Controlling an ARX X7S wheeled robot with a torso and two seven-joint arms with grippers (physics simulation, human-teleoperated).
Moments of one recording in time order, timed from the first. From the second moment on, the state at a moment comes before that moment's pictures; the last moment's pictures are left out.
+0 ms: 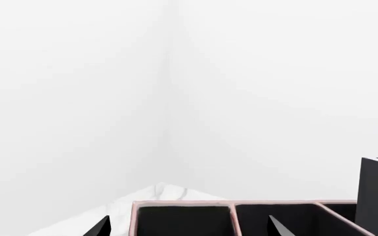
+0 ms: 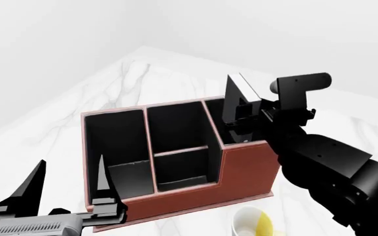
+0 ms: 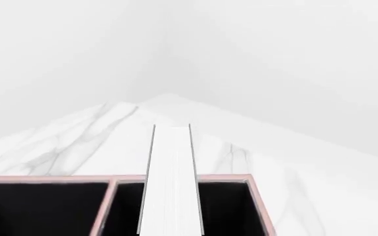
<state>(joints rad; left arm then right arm) 0.22 -0.46 0.22 0.78 -0.30 -0.11 -0.55 0.84 0.55 -0.50 -0.13 0.97 0.71 0.45</state>
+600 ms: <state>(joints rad) 0.22 -0.47 0.22 0.78 -0.30 -0.11 -0.55 0.80 0.53 -0.51 -0.09 0.94 0.67 0.43</state>
